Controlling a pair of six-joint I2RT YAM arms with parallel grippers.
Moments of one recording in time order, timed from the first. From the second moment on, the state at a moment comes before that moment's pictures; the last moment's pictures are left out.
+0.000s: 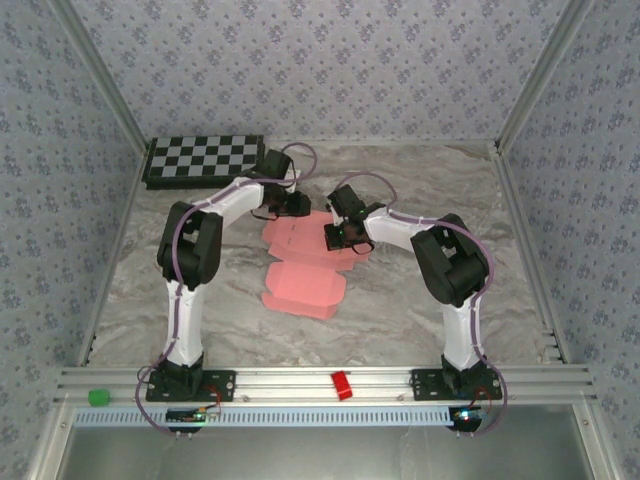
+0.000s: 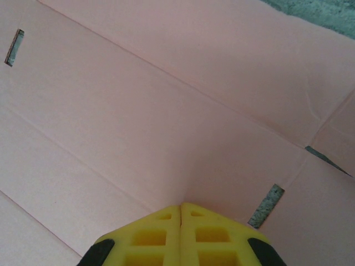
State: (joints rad) left arm -0.42 2.16 1.66 -0.57 0.28 -0.29; right arm 0.59 2.02 1.33 -0.39 -0.09 0.32
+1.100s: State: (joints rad) left arm -0.42 1.72 1.30 -0.56 0.07 -0.37; right arm 0.59 2.01 1.32 -0.37 -0.09 0.32
